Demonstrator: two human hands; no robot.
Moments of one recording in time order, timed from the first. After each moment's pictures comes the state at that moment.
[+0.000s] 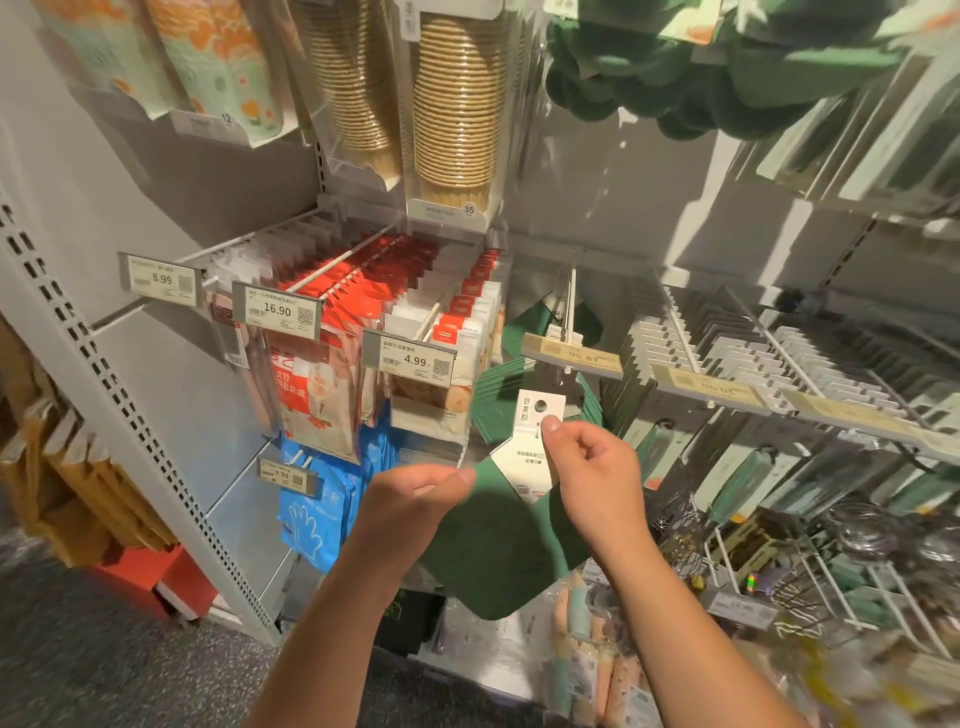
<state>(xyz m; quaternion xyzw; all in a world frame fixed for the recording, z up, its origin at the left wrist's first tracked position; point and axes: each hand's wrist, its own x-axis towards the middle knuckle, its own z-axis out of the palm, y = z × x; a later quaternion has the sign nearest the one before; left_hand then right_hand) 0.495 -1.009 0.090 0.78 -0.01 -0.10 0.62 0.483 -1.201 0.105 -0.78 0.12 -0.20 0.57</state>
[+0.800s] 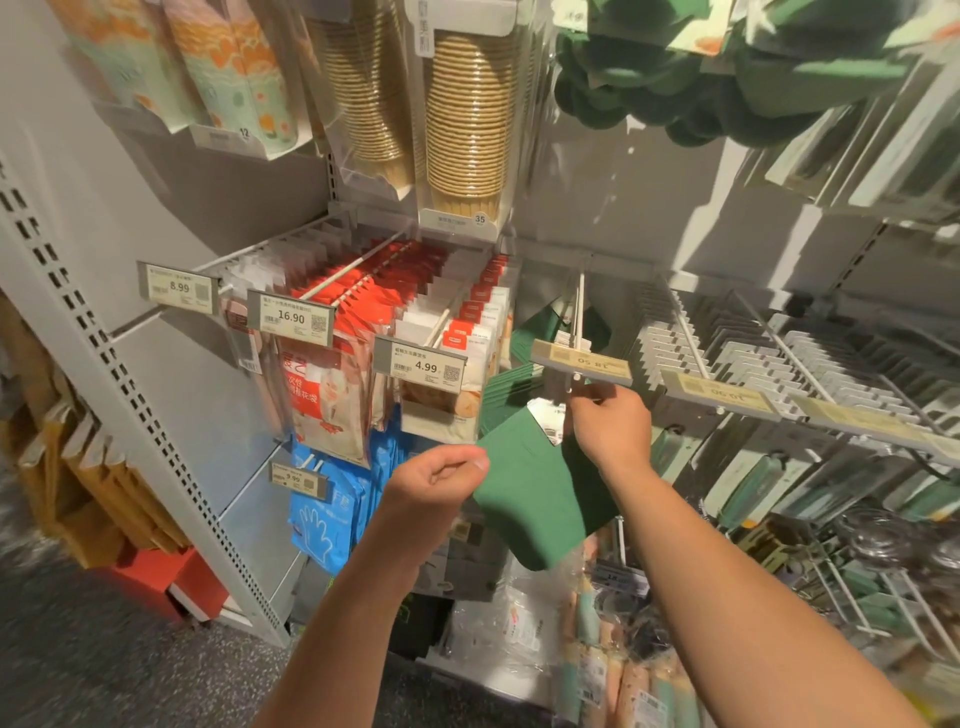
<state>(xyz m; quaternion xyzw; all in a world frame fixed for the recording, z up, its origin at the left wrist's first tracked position) 0.498 -1.012 0.100 0.71 0.00 -0.12 0.69 0.558 -1.236 0.110 -0.86 0.26 -0.16 0.42</state>
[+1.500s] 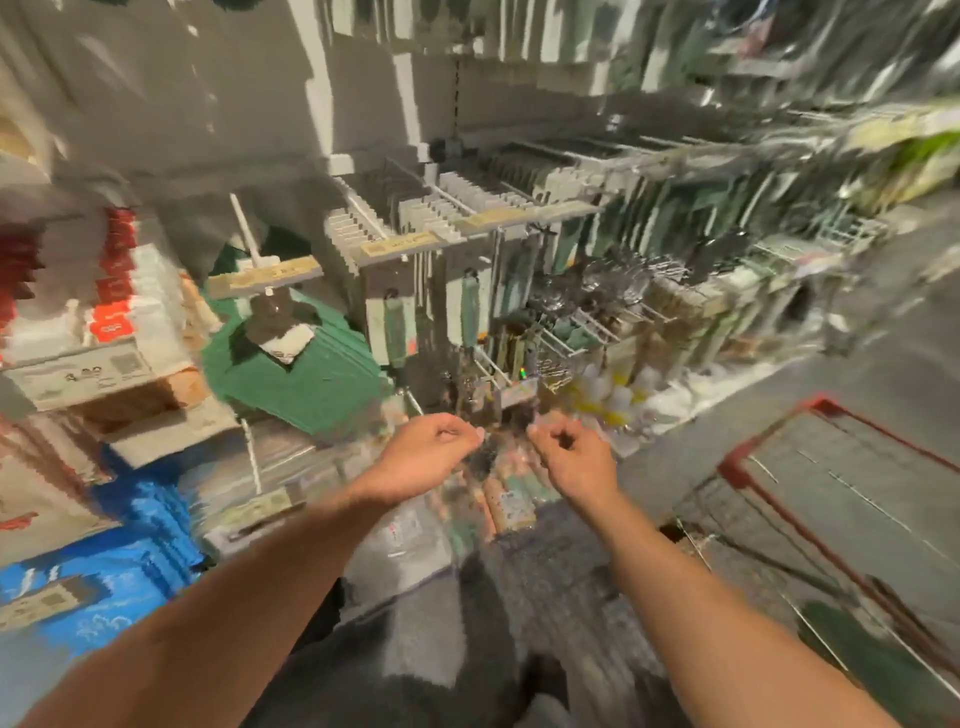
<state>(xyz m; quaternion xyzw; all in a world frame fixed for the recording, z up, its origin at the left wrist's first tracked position) 0.444 -1.152 0.057 0.77 -0.39 -0.36 0.36 0.272 -1.268 0.022 -0.70 0.51 -0.23 0.45</state>
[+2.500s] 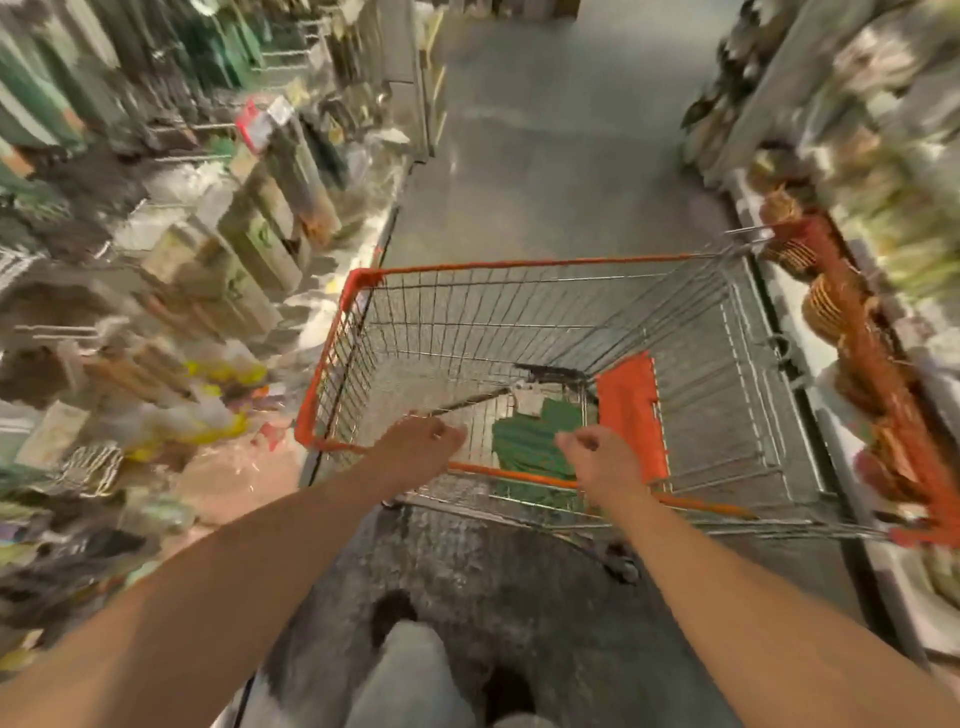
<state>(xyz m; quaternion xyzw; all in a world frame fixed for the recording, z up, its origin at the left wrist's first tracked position) -0.039 -1.502 -0.061 0.54 -0.73 -0.41 -0.06 -0.280 -1.398 -0.106 -0.35 0.82 -0.28 0.37</state>
